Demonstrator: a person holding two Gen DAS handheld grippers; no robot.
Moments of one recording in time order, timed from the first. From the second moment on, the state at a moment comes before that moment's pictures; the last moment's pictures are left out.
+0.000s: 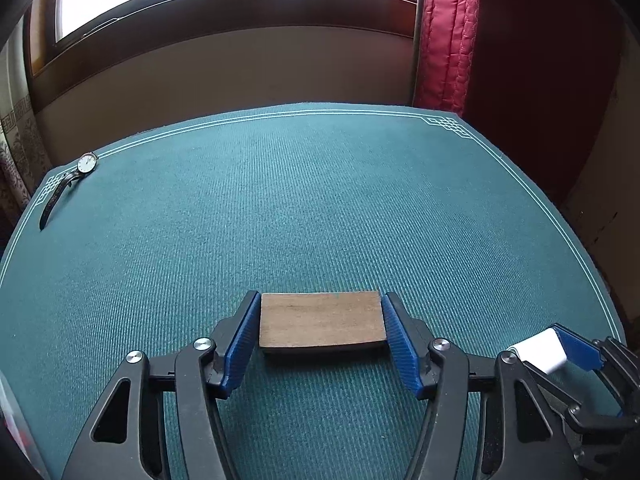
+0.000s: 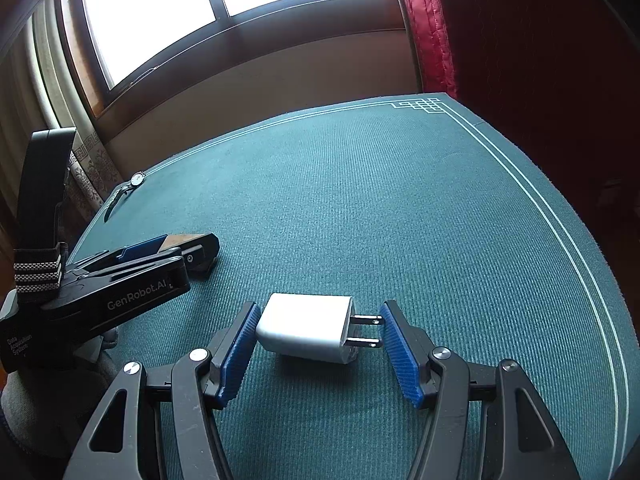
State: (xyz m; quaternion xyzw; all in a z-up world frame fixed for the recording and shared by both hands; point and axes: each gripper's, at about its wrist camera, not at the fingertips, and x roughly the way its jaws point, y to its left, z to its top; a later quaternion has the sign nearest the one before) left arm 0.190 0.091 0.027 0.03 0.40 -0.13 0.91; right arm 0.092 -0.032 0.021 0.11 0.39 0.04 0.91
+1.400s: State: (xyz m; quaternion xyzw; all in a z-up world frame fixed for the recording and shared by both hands) left arm 0.078 0.142 0.064 0.01 0.33 -0.10 0.94; right arm 0.090 -0.031 0.021 0.11 0.39 0.03 0.91
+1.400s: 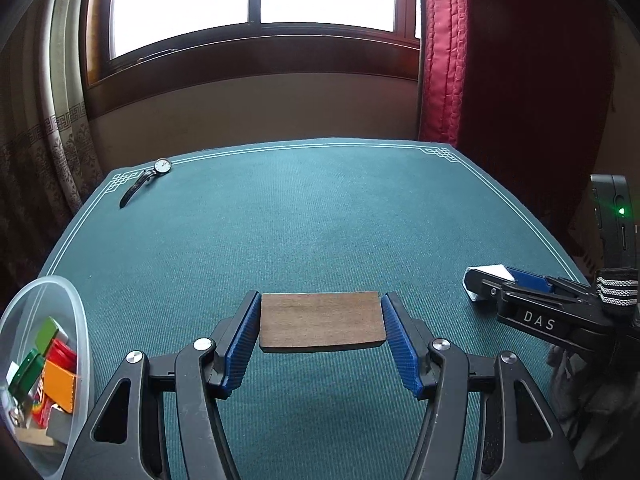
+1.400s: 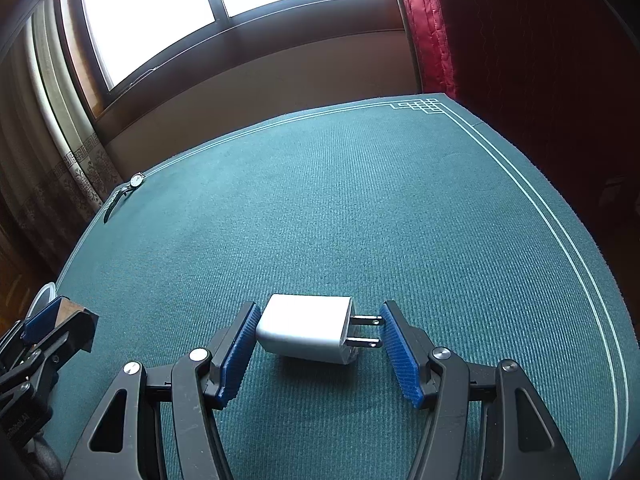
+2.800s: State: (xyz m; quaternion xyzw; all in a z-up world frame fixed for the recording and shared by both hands) left arm -0.028 0.399 0.081 -0.15 0.27 0.10 0.95; right arm 0.085 -0.016 0.022 0.06 0.40 -0.04 0.91
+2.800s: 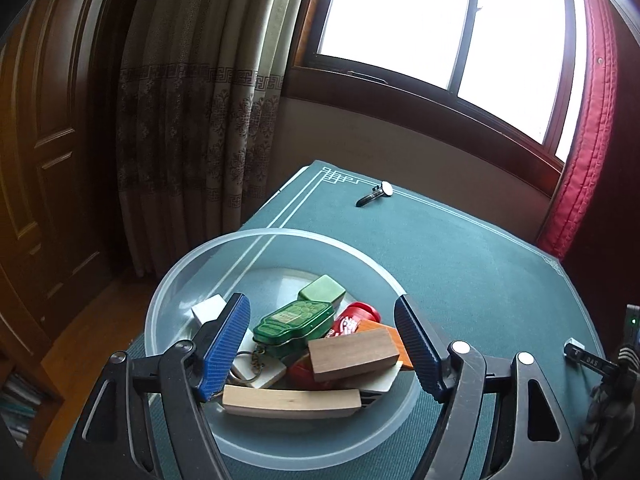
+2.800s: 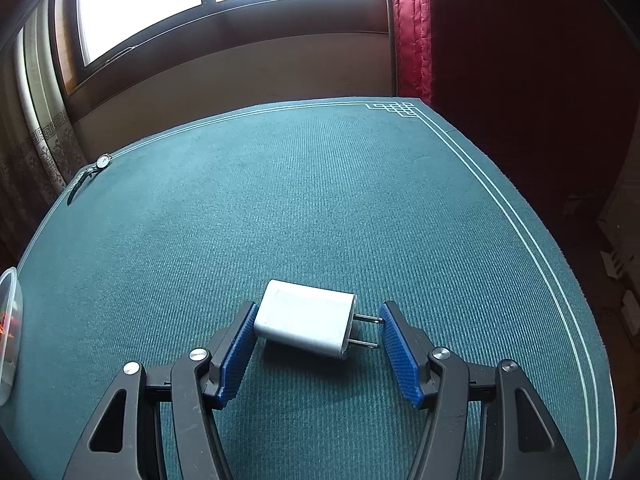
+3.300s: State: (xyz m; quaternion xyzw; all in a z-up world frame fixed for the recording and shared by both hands) left arm -0.044 0.424 0.073 -0.16 0.28 0.12 0.94; right arm 0.042 0.136 0.074 0.02 0.36 0.16 0.92
